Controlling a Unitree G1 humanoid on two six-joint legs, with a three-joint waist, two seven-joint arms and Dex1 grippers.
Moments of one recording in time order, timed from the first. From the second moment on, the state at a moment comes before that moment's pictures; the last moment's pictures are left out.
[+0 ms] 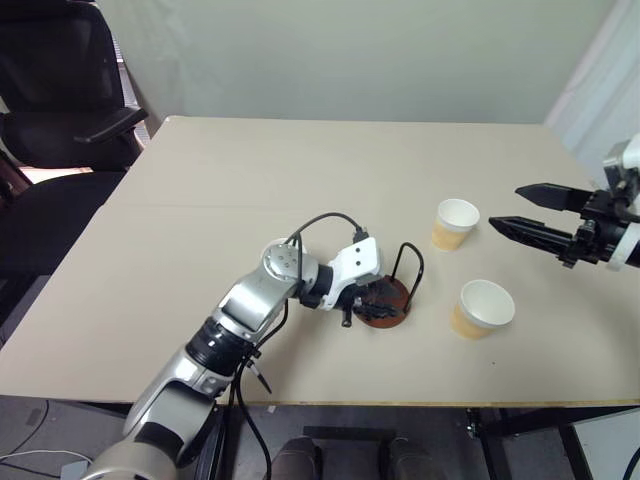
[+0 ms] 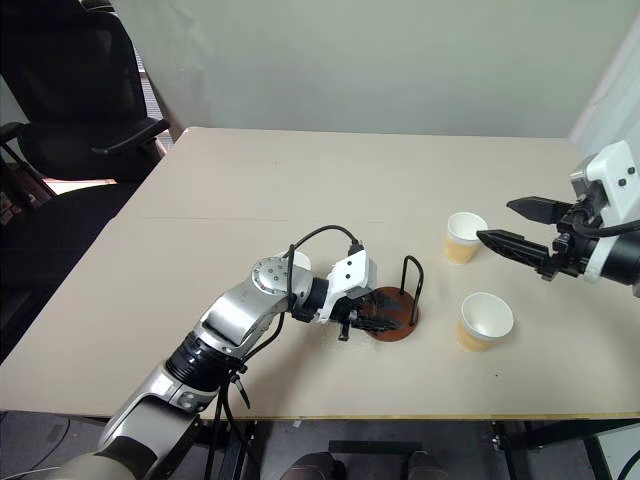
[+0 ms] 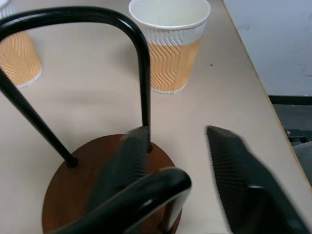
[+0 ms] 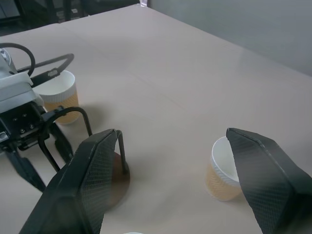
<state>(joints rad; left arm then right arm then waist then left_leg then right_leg) -0.74 0.41 -0.43 -0.02 -0.23 0.52 -1.11 -0.40 -1.07 -0.45 -0.43 0.87 0.97 0.73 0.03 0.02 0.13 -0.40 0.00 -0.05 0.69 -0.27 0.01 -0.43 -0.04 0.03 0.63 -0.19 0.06</state>
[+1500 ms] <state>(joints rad) -0.85 0.71 -0.15 -0.04 -0.26 0.44 -1.17 -0.99 -0.80 0.37 0.64 -0.12 0.18 1.14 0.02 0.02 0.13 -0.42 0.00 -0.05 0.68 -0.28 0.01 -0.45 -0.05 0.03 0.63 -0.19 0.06</state>
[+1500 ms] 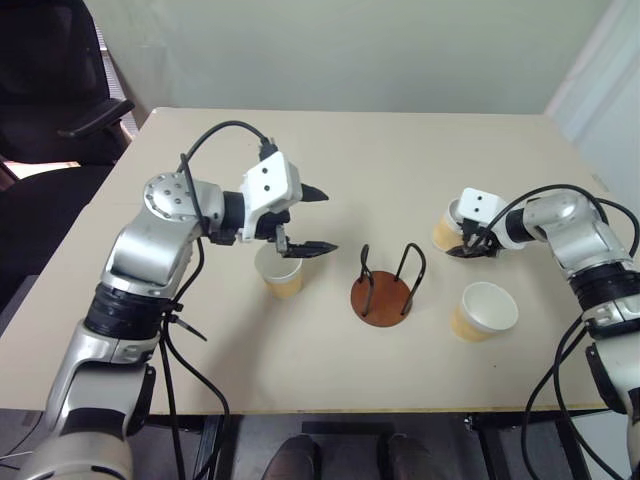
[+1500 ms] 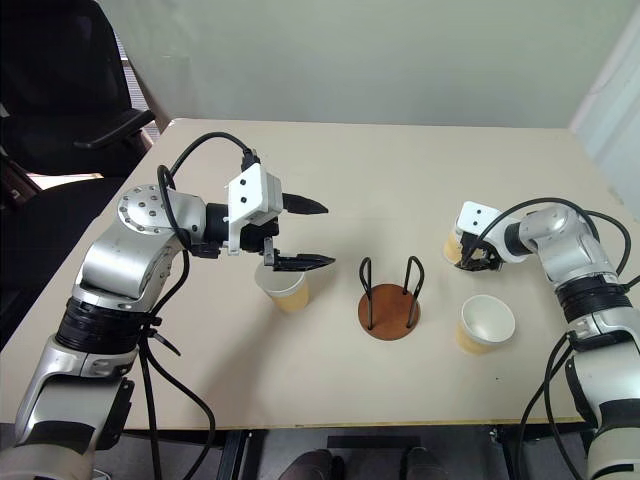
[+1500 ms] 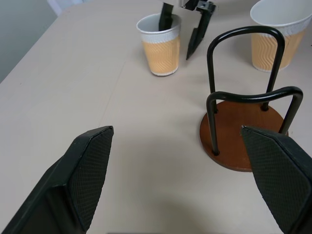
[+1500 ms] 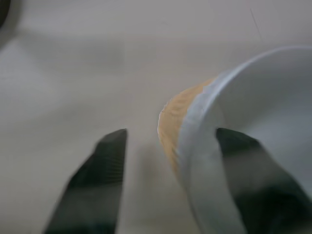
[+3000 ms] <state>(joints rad) -0.75 0.90 -0.12 -0.04 -0.28 0.40 -1.29 -1.02 -0.87 0.38 -0.28 0.19 0.64 1.45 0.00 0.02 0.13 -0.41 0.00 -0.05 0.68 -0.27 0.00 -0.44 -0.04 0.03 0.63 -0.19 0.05</state>
